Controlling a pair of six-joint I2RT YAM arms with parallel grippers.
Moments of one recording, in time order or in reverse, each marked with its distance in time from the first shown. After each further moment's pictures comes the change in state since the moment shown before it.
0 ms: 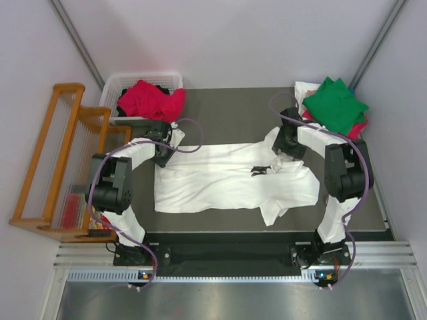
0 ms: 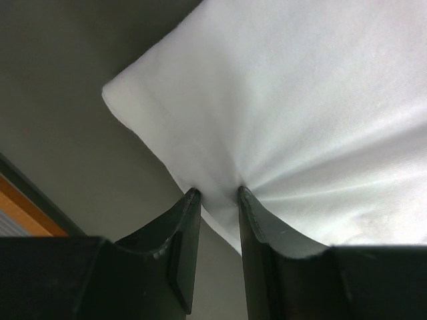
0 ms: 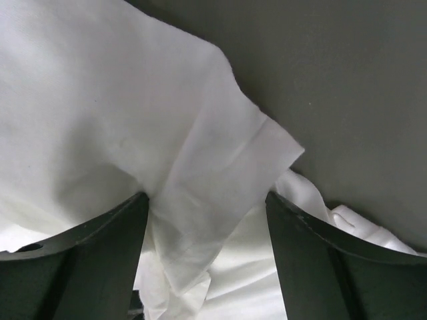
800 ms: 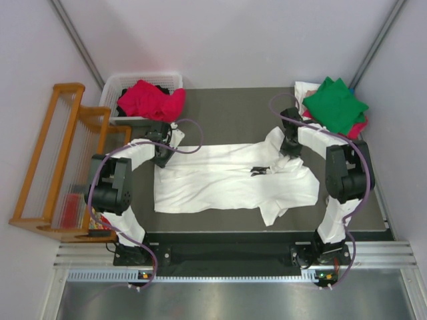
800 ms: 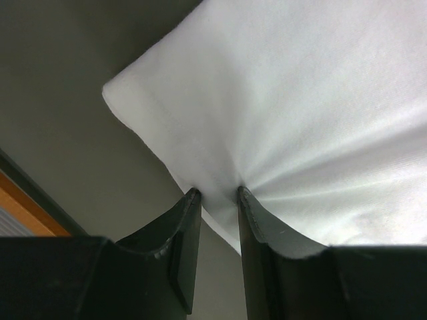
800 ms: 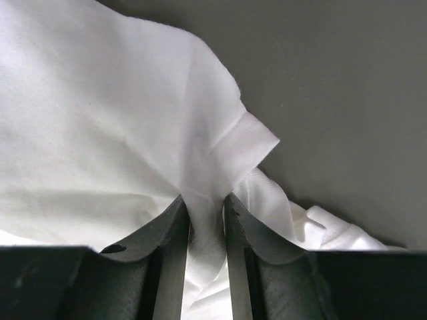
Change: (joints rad) left arm 0.000 -0.008 -0.014 0.008 -0.006 0.001; right arm 0.006 -0.022 -0.022 -0.005 0.053 -0.018
